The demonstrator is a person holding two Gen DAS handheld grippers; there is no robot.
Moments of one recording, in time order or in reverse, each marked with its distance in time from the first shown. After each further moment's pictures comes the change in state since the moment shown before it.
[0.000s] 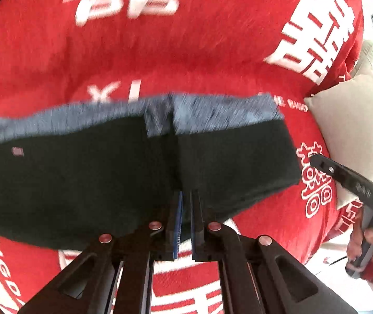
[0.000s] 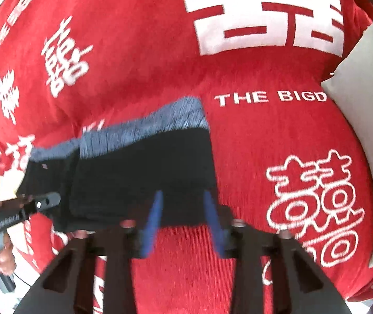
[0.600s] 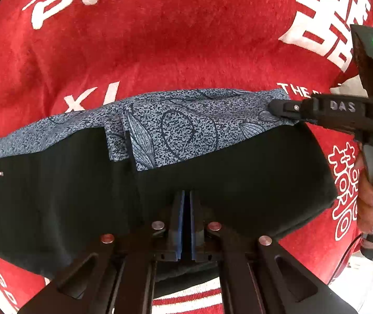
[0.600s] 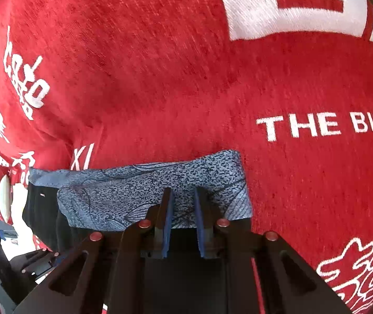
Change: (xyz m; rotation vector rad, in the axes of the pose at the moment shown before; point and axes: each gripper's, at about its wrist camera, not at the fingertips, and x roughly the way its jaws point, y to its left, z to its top) left arm 0.075 -0.027 0.023 0.016 0.029 0.137; right arm 0.112 0.008 0.078 0.006 0.137 0.123
